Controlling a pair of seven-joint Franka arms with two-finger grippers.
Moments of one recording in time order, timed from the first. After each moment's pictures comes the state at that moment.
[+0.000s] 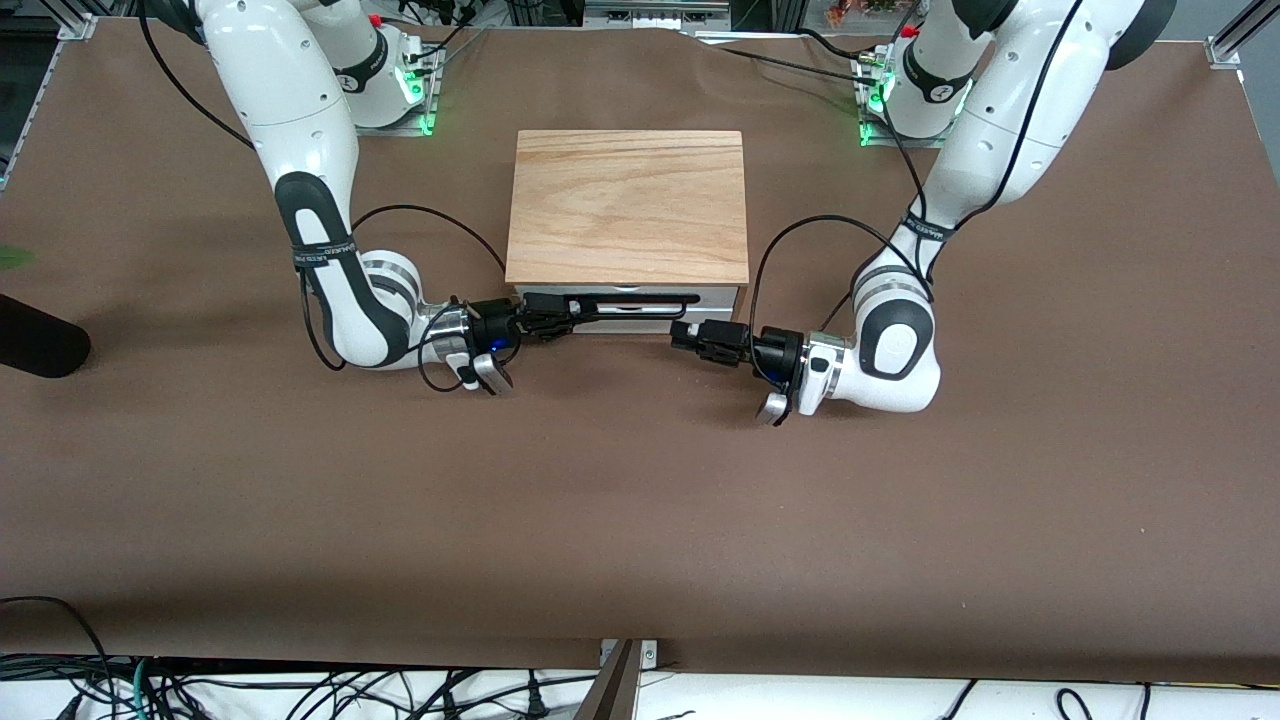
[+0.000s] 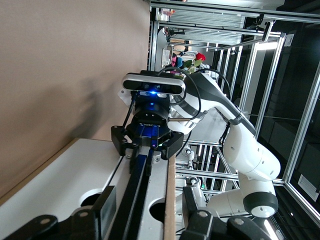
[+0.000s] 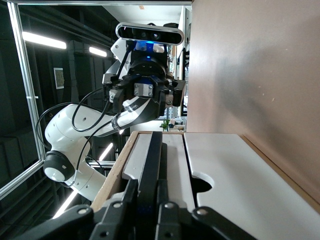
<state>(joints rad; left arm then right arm) -0.18 0.80 -0.17 -1.68 -1.55 1.74 0.80 0.41 0.74 -0.10 -1.89 1.77 1.58 -1.08</state>
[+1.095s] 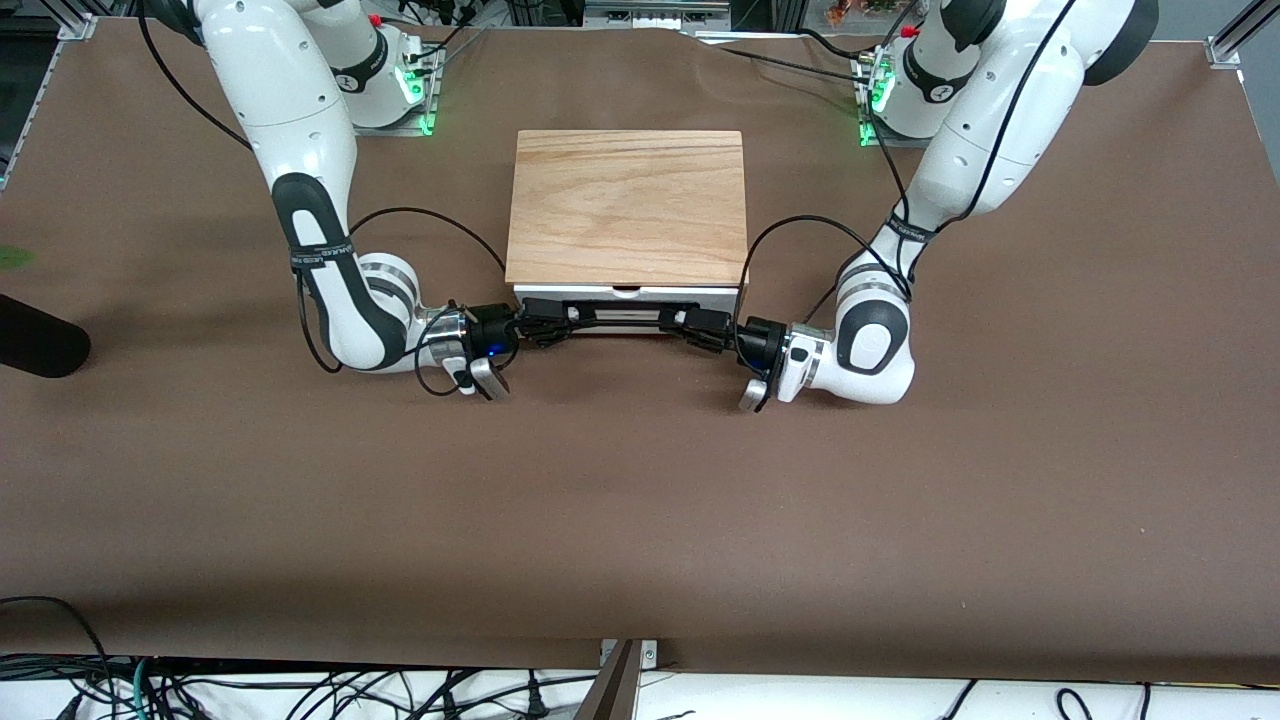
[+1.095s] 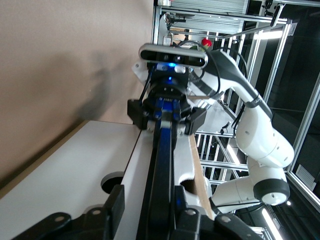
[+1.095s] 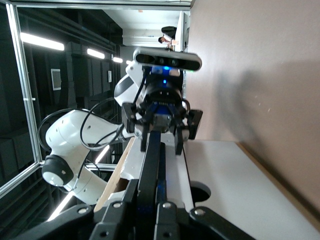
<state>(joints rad) -0.20 0.84 -0.18 -1.71 -1.55 1.73 0.88 0.41 0.75 -0.10 -1.86 1.77 1.60 -1.07</state>
